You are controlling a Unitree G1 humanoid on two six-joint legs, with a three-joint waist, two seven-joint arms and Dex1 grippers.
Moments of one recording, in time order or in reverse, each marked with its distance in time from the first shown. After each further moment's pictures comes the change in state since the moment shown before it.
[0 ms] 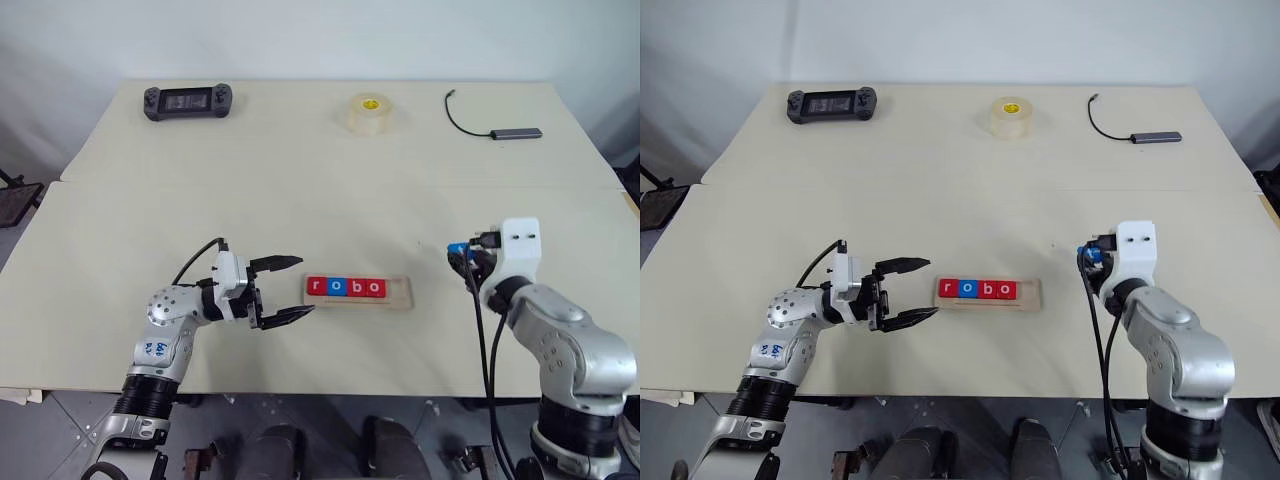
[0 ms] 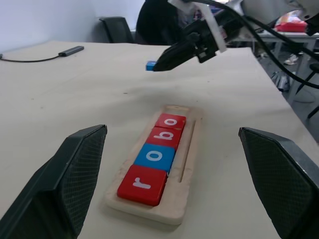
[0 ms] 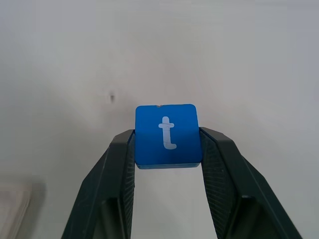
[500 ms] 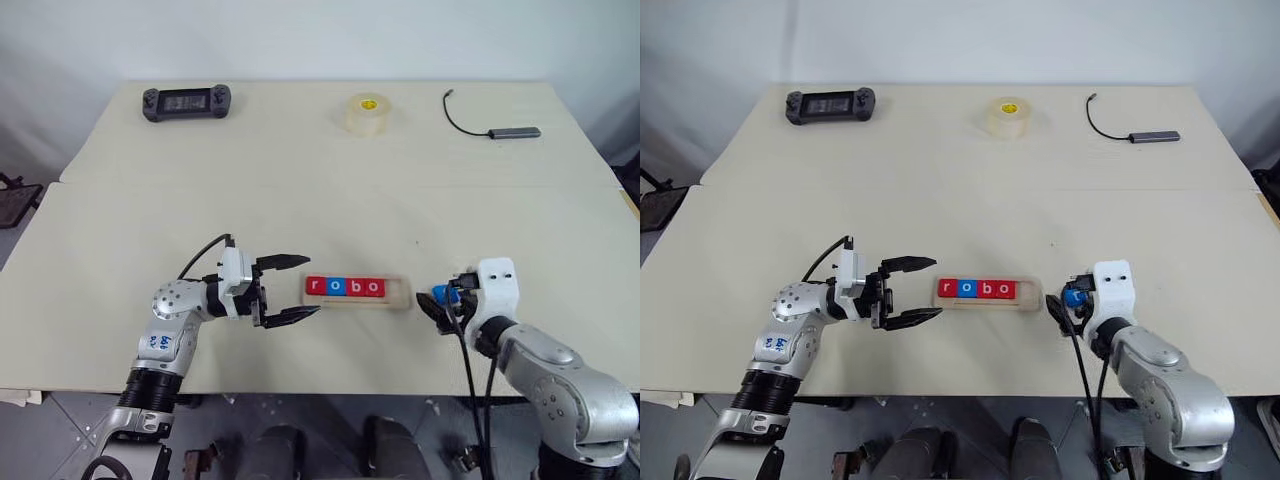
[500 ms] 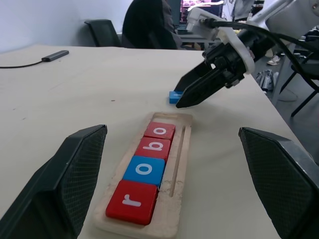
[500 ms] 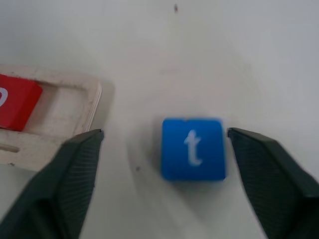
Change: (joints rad) left arm -0.024 -0.006 -0.006 0.008 0.002 0.019 -0.017; right arm 0.113 -0.116 0.062 -0.057 0.054 -0.024 0.147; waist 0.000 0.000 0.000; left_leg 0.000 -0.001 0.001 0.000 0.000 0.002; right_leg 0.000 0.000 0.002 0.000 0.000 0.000
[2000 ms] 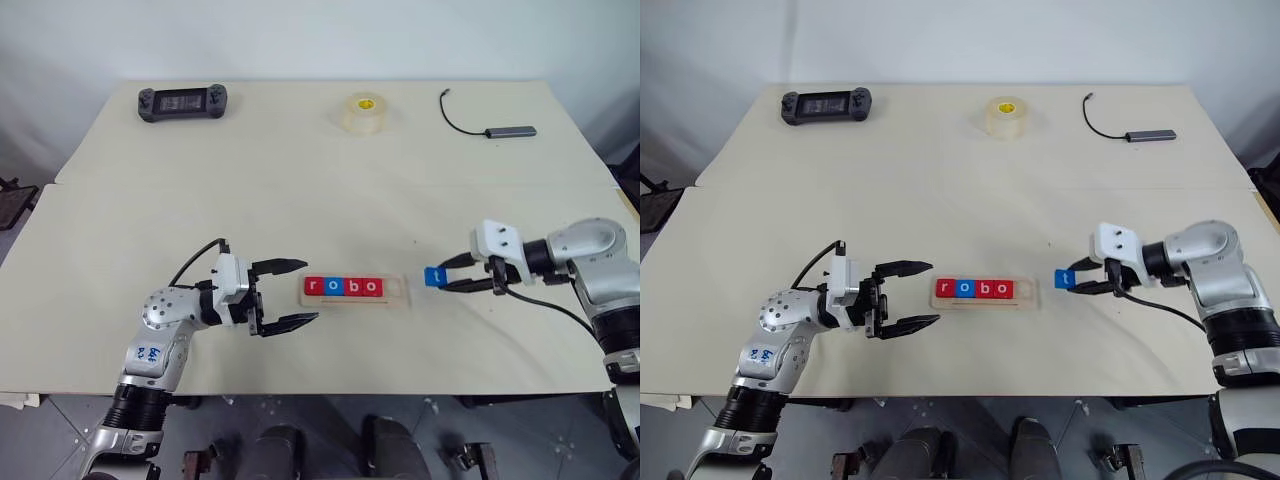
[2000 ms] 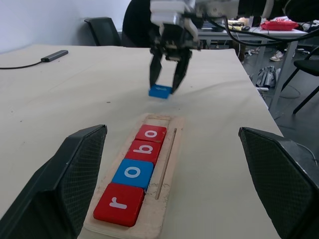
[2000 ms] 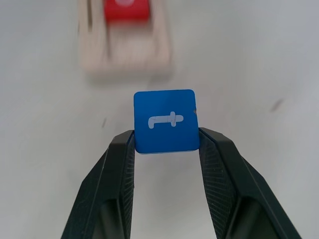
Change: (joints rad) left arm 0.088 0.033 0.011 -0.184 -0.009 0.082 0.060; right arm -0.601 -0.404 0.422 1.038 -0.286 -1.110 1.169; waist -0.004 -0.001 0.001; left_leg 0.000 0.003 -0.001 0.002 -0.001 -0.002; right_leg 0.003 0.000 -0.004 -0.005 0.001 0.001
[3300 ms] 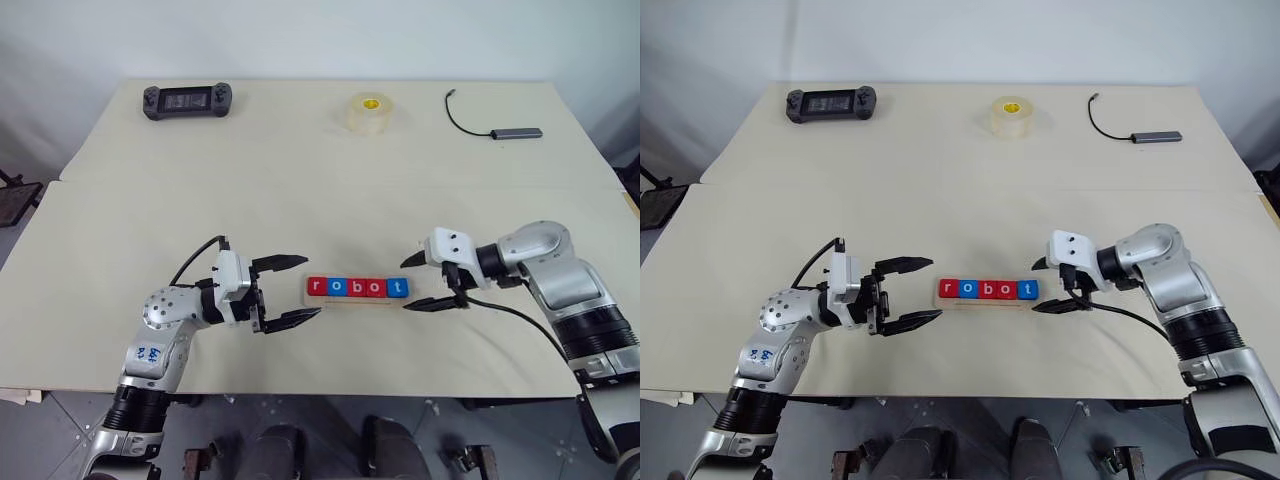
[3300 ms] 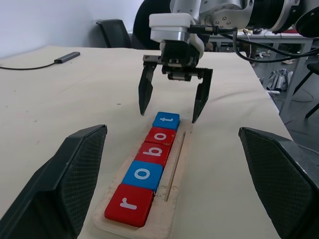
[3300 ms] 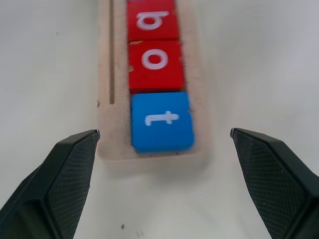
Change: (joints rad) left arm 0.007 -0.003 0.000 -0.036 0.000 0.020 0.042; right arm 0.058 0.060 0.057 -0.150 -0.019 0.160 -0.061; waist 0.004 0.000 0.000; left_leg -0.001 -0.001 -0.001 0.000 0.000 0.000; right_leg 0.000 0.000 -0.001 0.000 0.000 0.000
